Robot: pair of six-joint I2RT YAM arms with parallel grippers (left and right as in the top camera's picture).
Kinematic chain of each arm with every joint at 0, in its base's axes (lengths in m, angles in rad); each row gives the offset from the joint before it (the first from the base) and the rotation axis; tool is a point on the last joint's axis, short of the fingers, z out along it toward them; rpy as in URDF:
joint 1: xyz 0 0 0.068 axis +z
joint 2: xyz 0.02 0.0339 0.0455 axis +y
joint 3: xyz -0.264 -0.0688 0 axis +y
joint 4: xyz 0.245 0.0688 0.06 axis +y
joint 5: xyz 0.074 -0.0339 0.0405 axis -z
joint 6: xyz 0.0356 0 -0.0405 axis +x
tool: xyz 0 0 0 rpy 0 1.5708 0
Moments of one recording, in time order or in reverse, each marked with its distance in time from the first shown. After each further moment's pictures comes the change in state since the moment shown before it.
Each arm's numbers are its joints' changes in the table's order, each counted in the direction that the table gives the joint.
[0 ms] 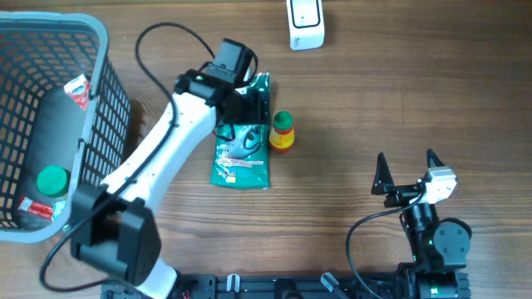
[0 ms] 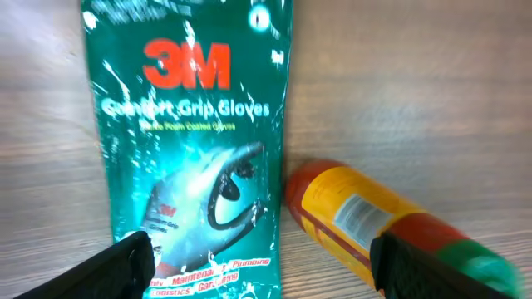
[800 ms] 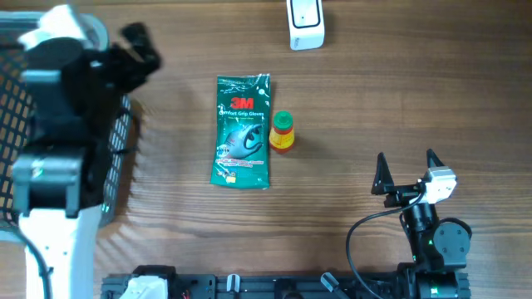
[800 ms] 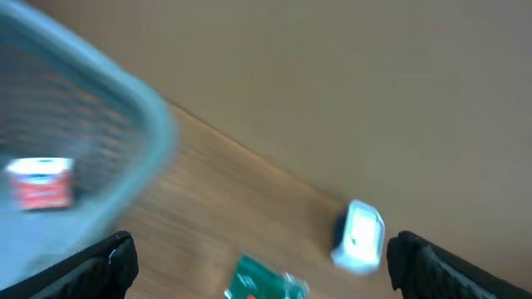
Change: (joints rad) left arm 0.393 -0.558 -0.050 -0.157 -0.243 -0.175; right arm 0.000 0.000 0.000 0.000 0.000 0.000
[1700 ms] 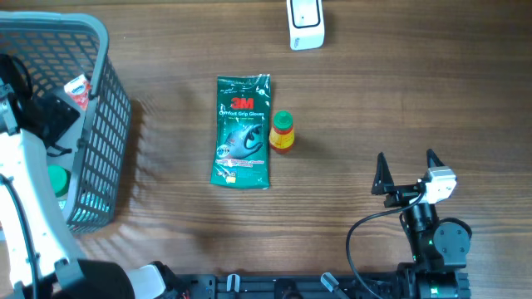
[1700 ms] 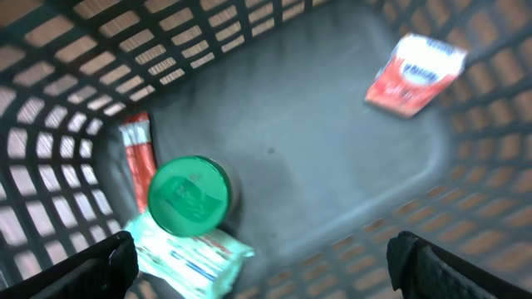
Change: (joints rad) left arm 0.496 0.325 -0.005 0.416 -0.128 0.187; right arm 0.000 0.000 0.000 0.000 0.000 0.000
